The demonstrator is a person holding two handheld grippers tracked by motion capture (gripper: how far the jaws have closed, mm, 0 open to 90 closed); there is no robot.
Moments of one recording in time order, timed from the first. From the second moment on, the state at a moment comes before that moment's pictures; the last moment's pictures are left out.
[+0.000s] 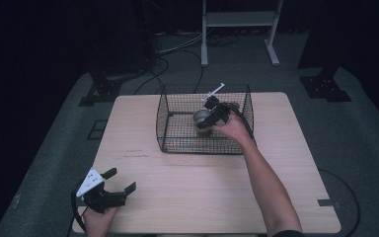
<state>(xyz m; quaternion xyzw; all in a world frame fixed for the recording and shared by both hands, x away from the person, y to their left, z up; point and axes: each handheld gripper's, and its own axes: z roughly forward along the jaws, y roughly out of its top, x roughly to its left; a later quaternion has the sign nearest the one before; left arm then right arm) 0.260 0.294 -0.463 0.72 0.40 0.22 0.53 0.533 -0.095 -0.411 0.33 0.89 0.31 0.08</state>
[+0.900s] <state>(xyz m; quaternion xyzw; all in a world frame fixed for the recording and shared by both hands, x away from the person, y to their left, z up) 0.264 0.292 -0.462 0.72 0.39 0.22 0.53 0.519 -0.110 -0.376 0.33 0.86 0.37 0.10</state>
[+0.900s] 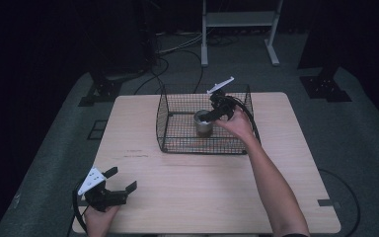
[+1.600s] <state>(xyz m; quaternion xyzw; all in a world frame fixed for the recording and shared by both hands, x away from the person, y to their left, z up) 0.261 0.291 -0.463 0.72 0.39 0.22 0.53 0.490 -0.124 -0.355 0.31 0.87 0.38 0.10</state>
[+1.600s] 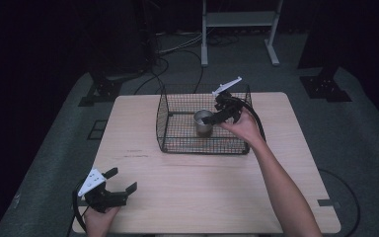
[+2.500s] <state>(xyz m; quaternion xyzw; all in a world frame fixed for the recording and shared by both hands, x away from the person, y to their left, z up) 0.262 0.289 -0.462 0.72 0.39 0.22 0.53 0.453 -0.157 -0.357 0.31 0.86 0.39 0.10</state>
